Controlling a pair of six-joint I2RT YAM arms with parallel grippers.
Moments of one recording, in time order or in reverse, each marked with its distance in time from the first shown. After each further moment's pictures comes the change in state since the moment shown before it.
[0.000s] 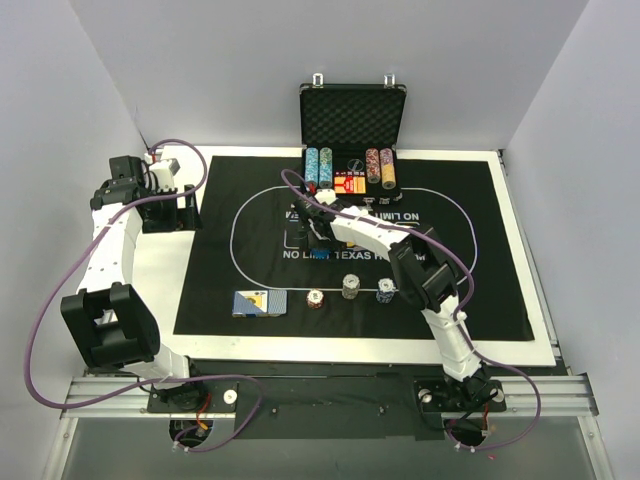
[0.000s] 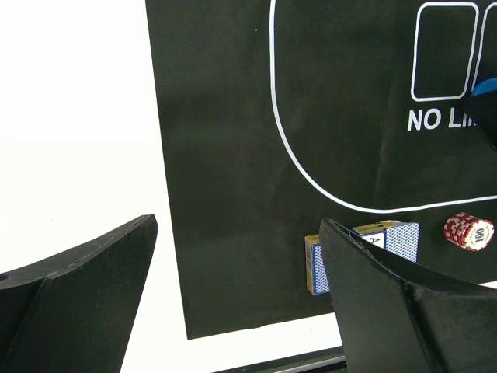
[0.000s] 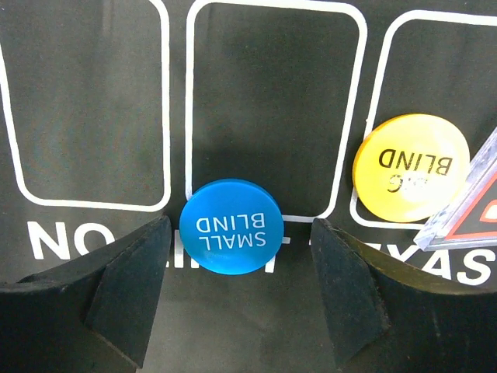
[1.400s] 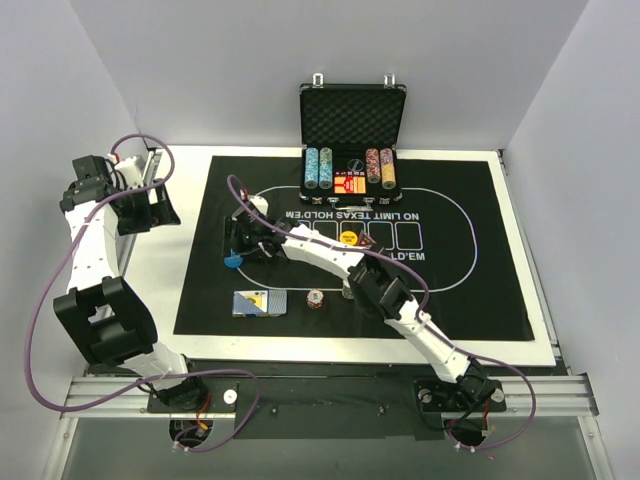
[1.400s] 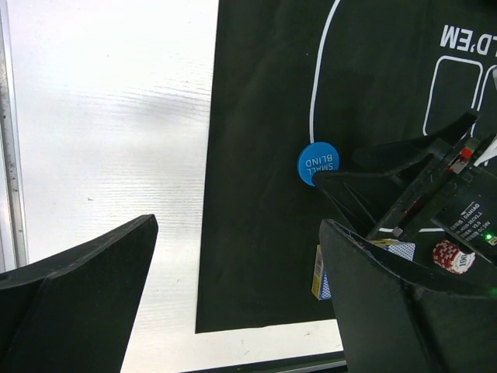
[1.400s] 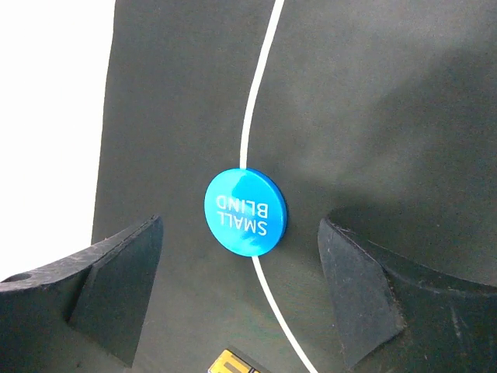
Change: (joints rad) left arm 0.168 0.041 0.078 -0.037 0.057 -0.021; right arm 0.209 0.326 0.505 0.206 -0.277 0.174
